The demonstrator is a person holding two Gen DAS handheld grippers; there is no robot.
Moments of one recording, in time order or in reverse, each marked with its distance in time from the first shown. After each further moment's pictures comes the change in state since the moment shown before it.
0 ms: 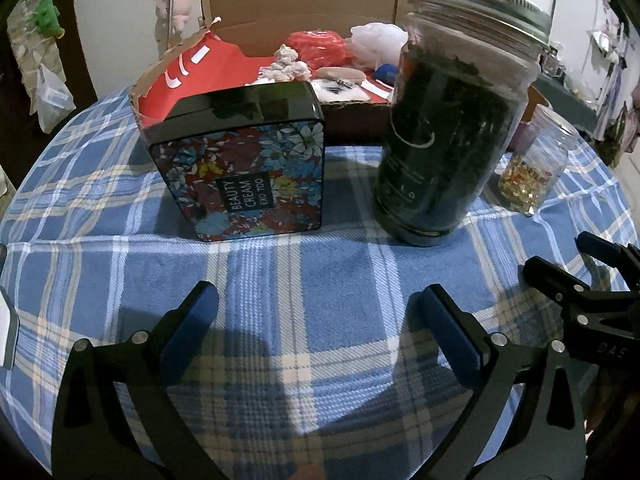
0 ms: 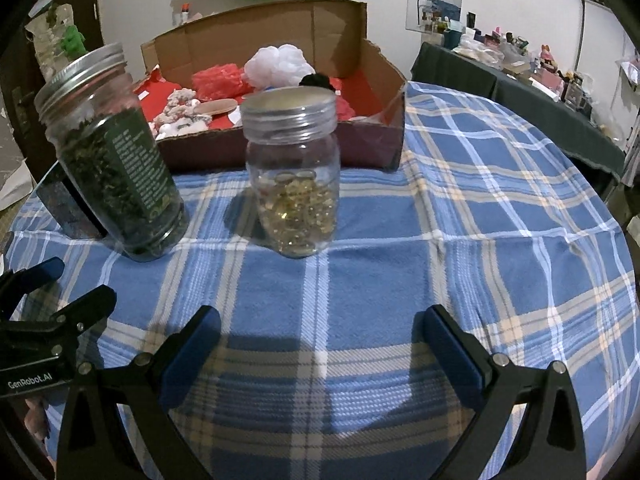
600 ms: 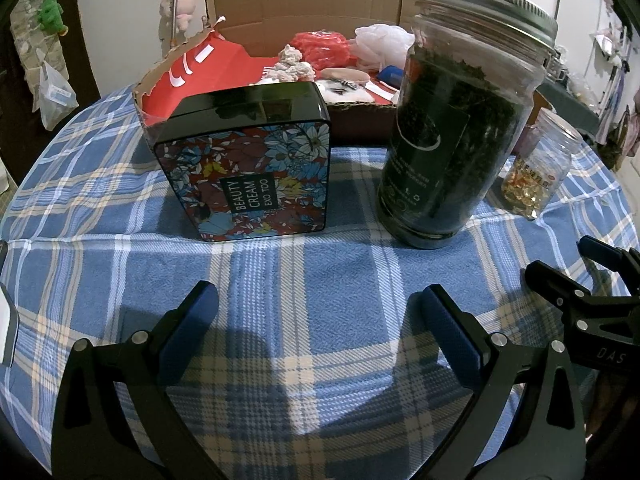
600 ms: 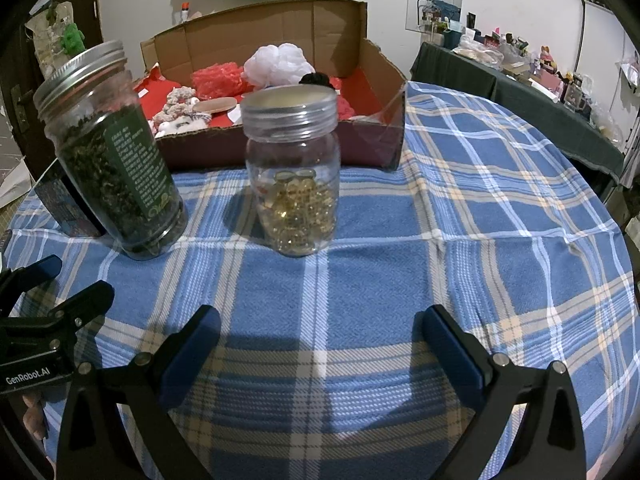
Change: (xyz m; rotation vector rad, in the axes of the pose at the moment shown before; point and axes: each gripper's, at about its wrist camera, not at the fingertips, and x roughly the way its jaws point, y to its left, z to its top) left arm 0.002 0.004 0.002 -0.008 -0.002 0.002; right arm 0.000 0.000 -0.001 0.003 -0.001 -0.004
